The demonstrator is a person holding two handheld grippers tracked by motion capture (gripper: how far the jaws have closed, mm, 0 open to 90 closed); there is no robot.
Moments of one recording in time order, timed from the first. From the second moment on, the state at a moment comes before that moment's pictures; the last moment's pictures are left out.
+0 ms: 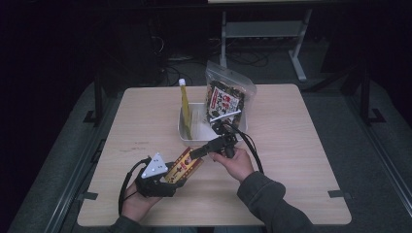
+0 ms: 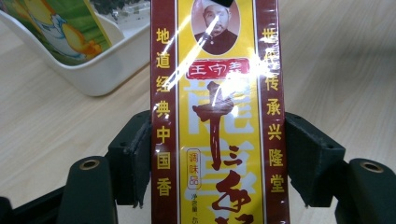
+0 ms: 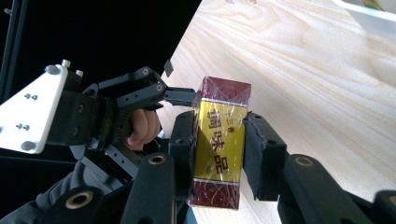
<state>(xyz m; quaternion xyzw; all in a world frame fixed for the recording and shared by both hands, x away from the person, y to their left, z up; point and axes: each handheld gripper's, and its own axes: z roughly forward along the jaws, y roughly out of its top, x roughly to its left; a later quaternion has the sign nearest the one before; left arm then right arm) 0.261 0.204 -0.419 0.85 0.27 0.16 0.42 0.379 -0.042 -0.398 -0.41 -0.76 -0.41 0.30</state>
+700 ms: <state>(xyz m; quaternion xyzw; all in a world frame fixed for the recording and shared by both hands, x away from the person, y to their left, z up) 0.263 0.221 -0.417 0.83 0.30 0.15 0.44 0.375 -0.062 -0.350 -0.43 -0.78 -0.41 0.18</state>
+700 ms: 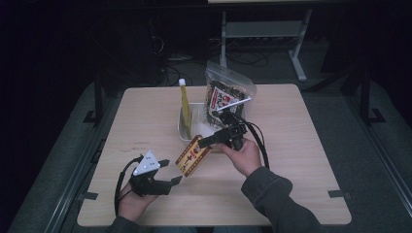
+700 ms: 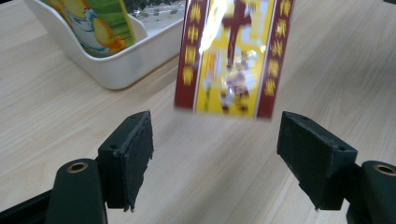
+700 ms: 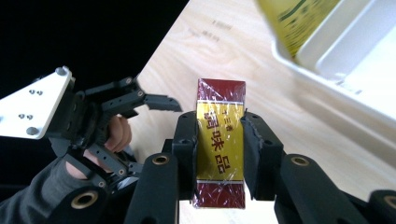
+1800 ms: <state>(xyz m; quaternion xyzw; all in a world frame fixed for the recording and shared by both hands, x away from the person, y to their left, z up) 0.268 0.241 -0.423 0.82 0.33 0.15 0.44 0.410 -0.067 -0.302 -0.51 -0.76 -0.40 0.04</state>
